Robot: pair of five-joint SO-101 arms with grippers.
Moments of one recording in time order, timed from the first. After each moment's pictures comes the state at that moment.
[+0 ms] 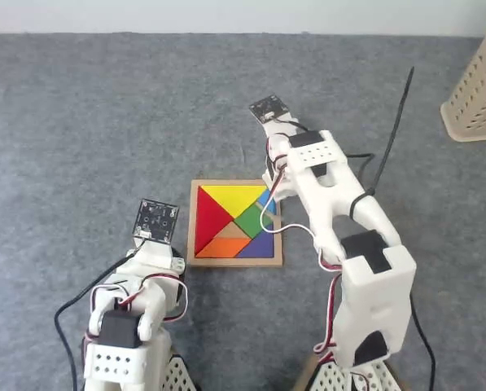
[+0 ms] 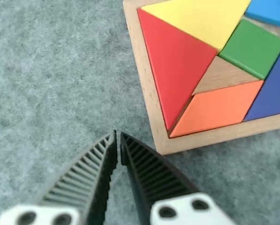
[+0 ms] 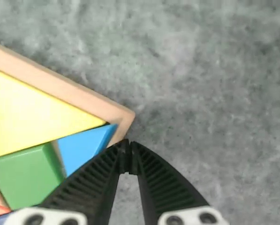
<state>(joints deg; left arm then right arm) 0.0 -103.4 97.6 72.0 -0.7 -22.0 23.6 3.5 60.3 10.9</state>
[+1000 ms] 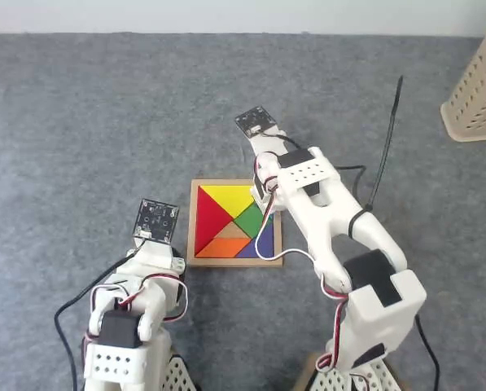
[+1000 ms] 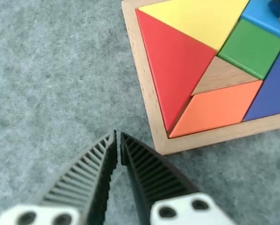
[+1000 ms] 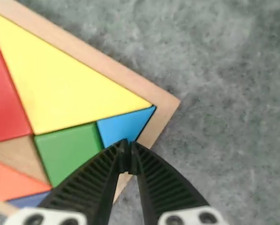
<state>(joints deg) 0.1 -103.4 97.6 72.0 -0.7 -26.7 11.4 16.4 55.9 8.7</state>
